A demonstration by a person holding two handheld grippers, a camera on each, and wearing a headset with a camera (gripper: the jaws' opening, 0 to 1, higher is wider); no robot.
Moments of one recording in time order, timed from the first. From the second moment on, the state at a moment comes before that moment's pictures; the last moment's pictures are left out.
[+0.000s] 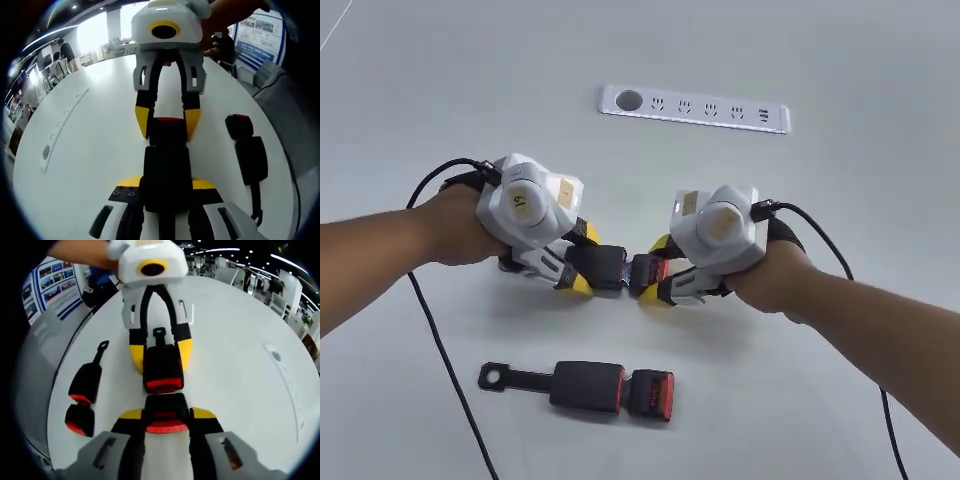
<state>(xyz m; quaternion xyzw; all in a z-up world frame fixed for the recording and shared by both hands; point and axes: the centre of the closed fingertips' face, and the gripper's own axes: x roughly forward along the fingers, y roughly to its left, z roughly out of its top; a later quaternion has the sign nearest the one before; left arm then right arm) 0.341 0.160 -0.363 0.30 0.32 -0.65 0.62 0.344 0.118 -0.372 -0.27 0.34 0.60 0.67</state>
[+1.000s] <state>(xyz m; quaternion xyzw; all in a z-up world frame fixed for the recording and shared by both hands) 0.340 0.163 -0.362 0.30 0.31 -0.66 0.62 0.344 0.118 -0.371 -0.26 0.33 0.61 0.67</state>
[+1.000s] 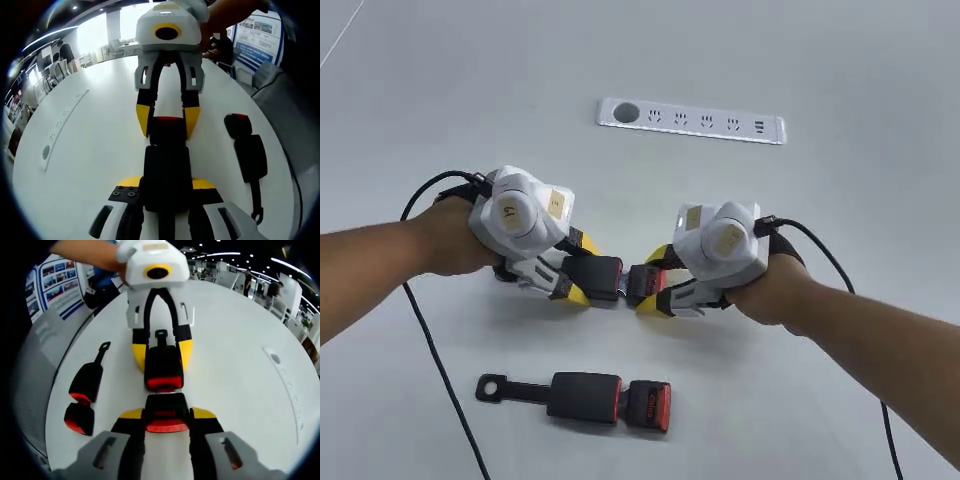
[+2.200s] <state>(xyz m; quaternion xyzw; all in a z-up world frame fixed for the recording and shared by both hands) 0.345 0.171 -0.360 0.30 0.32 -0.65 0.62 0.338 0.060 -0.372 -0.28 0.35 0.60 0.66</state>
